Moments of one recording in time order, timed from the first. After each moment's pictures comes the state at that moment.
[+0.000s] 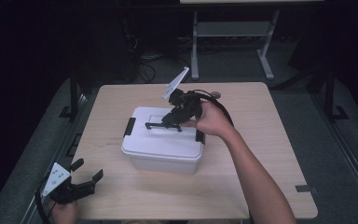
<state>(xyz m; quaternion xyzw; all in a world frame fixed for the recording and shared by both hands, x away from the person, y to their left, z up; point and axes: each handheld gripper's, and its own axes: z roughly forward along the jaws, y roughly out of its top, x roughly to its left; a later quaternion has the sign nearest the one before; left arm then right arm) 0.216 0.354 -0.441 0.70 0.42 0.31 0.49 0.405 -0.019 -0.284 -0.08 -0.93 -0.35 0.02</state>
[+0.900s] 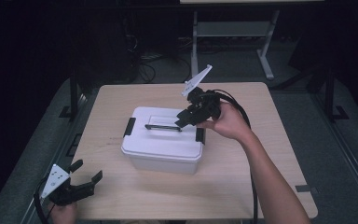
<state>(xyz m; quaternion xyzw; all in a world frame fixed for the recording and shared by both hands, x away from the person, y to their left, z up) 0.212 0.355 -0.441 0.70 0.42 0.31 0.49 0.392 -0.064 -0.272 -0.12 -0.92 -0.36 0.00</state>
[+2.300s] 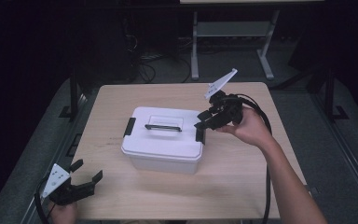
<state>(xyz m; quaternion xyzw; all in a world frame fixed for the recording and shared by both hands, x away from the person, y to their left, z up) 0.213 0.353 -0.441 0.71 0.42 0.31 0.48 0.378 -0.118 -0.277 -0.17 -0.92 -0.36 -0.02</state>
